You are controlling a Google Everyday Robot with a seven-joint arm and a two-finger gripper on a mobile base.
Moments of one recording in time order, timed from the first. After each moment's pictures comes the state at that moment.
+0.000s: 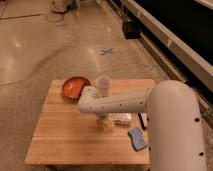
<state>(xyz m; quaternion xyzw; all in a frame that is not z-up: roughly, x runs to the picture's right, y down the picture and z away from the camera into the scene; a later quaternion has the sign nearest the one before) 0.027 0.164 0.862 0.20 0.26 0.94 0.13</state>
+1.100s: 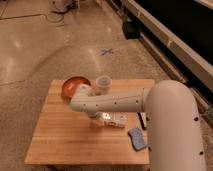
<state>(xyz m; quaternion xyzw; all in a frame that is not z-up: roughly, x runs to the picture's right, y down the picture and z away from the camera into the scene) -0.034 0.162 0.843 0.12 0.28 0.95 0.05</state>
